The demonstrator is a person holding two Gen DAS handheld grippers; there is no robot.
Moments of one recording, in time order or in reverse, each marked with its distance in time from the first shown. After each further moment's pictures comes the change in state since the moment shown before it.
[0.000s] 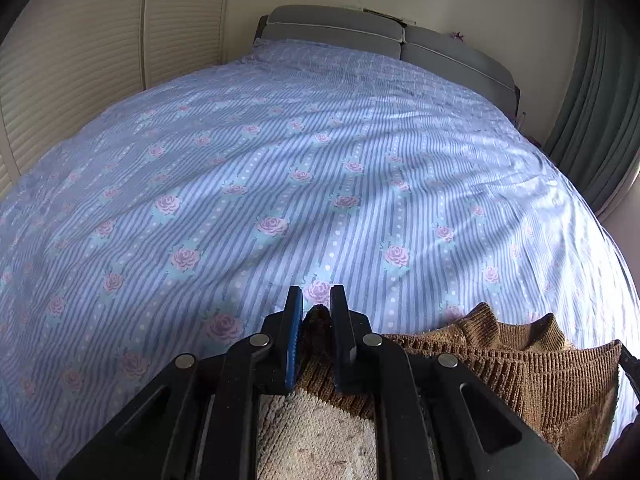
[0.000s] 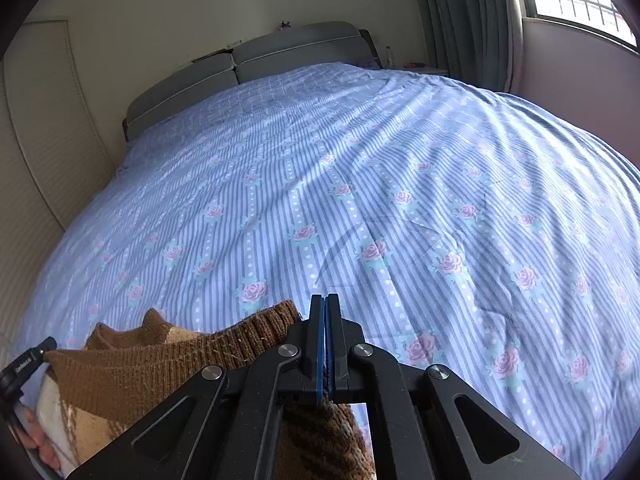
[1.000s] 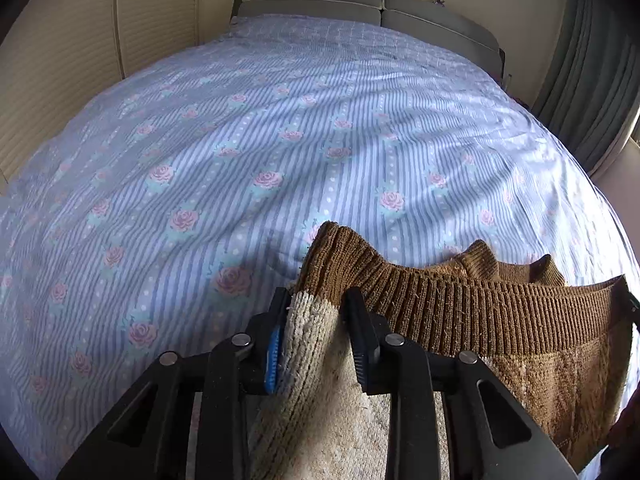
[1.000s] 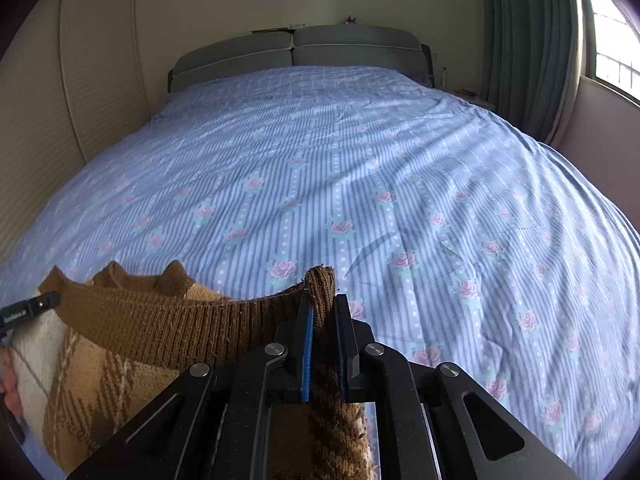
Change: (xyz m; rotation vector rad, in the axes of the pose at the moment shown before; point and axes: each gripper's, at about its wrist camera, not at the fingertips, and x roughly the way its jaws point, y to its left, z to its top) left arm -0.004 0.005 -0.018 0.087 0.099 -0.021; right arm -0.015 0.021 0.001 -0.242 0.002 0.033
